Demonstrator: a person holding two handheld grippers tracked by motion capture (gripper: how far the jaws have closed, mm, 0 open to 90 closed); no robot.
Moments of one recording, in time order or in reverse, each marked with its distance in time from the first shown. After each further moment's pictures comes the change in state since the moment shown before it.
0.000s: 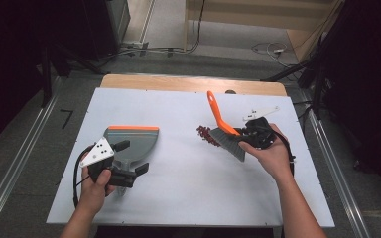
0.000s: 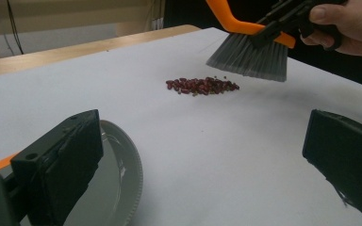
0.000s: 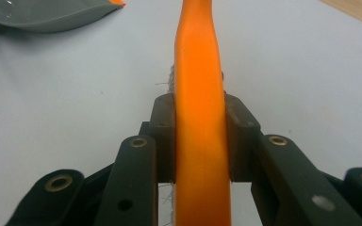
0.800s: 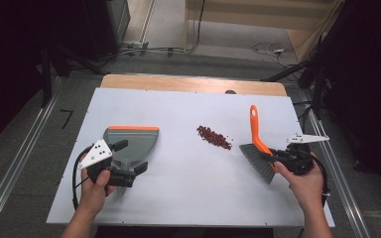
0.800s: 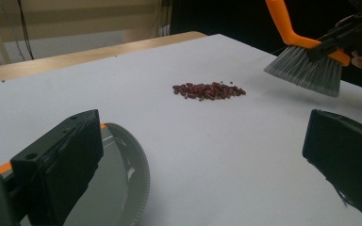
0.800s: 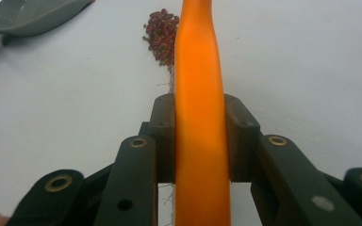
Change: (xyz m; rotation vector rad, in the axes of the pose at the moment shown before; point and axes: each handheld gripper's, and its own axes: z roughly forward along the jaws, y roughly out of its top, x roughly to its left) left arm 0.001 -0.004 -0.002 -0.029 0.029 -0.003; right arm -0.021 -0.095 -0.064 -0.094 -0.022 0.245
